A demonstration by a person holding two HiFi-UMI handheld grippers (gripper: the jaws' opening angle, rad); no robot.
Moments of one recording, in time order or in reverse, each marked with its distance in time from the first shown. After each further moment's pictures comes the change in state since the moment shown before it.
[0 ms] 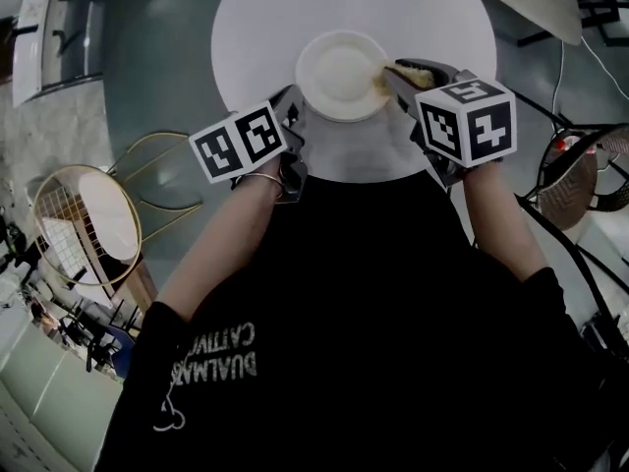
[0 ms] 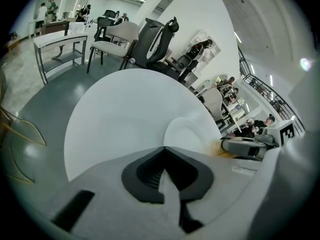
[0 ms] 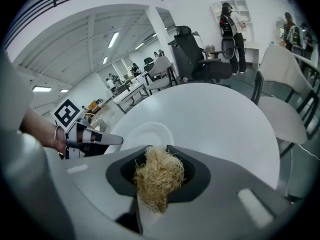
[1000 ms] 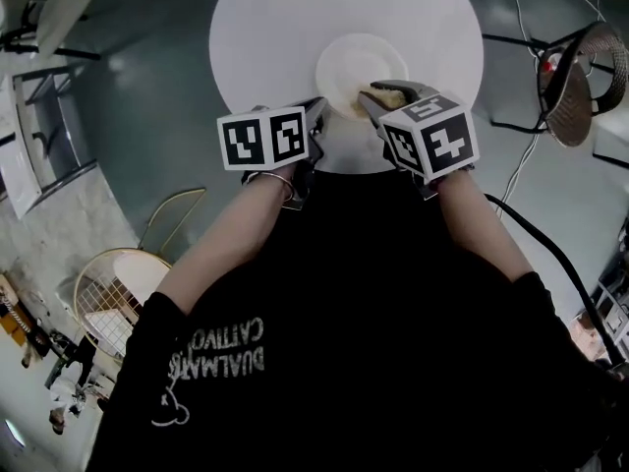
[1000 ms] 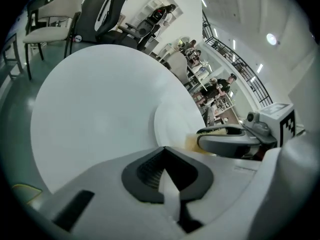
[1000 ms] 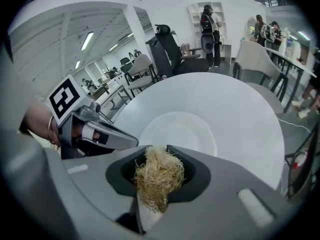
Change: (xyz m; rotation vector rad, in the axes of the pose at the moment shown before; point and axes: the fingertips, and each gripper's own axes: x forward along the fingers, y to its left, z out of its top) left arm 0.013 -0.019 -0.022 0.379 0.412 -0.303; right arm 0.030 0.061 -0.033 0.212 -0.006 -0.219
